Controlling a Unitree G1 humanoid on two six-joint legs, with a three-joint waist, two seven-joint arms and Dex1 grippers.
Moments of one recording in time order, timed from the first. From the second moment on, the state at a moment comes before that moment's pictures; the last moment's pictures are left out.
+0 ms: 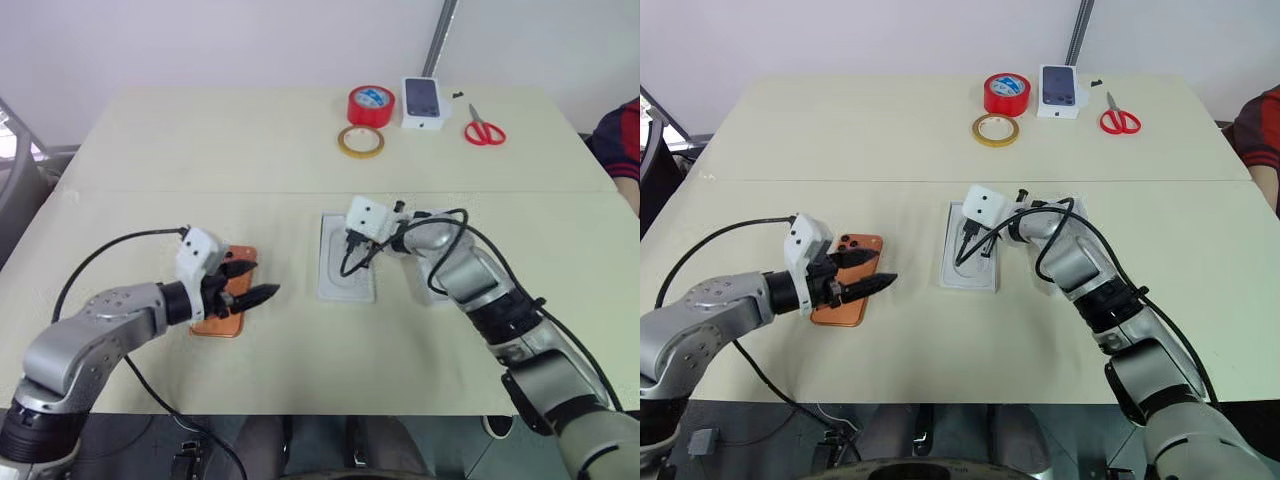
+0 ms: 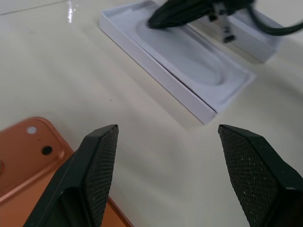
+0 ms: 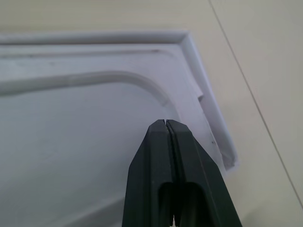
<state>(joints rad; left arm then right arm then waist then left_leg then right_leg) -0.08 0.79 0.10 -0.51 -0.79 0.80 -0.63 -0.75 -0.48 0.45 0.17 -0.20 0.48 0.70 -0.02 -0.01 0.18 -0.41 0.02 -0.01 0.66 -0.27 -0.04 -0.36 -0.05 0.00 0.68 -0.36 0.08</state>
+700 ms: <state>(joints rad) -0.09 0.71 0.09 -0.53 -0.73 0.79 -0.61 -0.68 -0.49 0.36 0.03 -0.21 0.56 0.76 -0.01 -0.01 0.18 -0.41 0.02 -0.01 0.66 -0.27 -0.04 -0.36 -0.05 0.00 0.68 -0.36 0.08</state>
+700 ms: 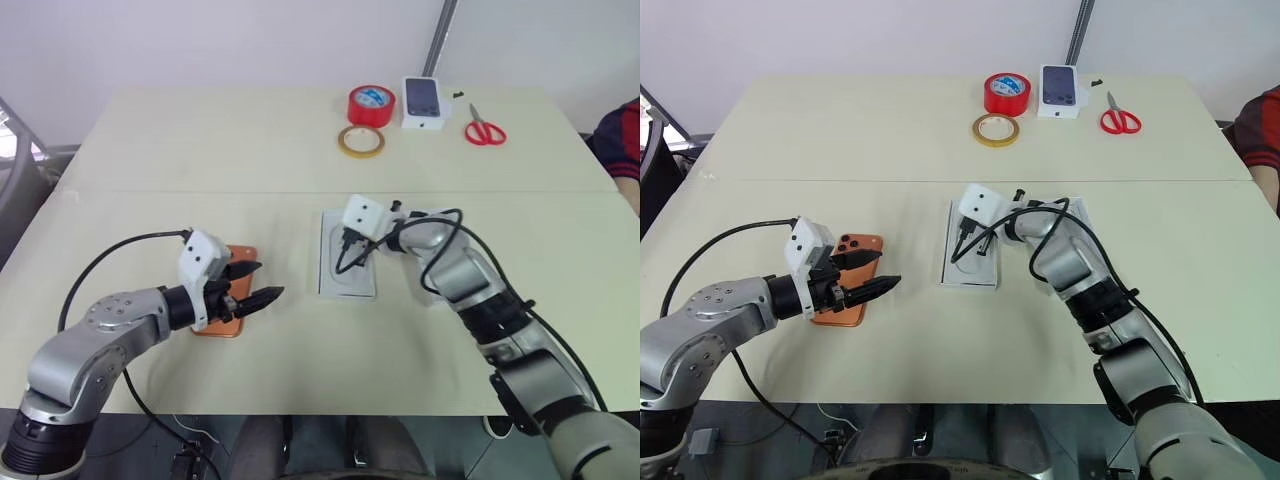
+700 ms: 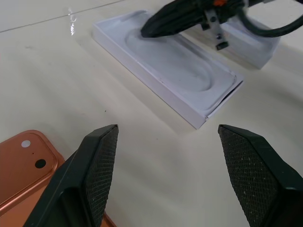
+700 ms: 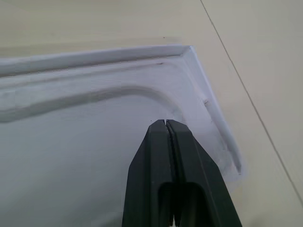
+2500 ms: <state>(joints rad) -0.16 0.62 0.50 -0.38 -0.90 1.41 -0.20 -0.72 -0.24 0.65 -0.05 -0.22 0.59 0.84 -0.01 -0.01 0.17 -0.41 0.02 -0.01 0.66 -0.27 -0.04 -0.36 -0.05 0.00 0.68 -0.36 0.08</state>
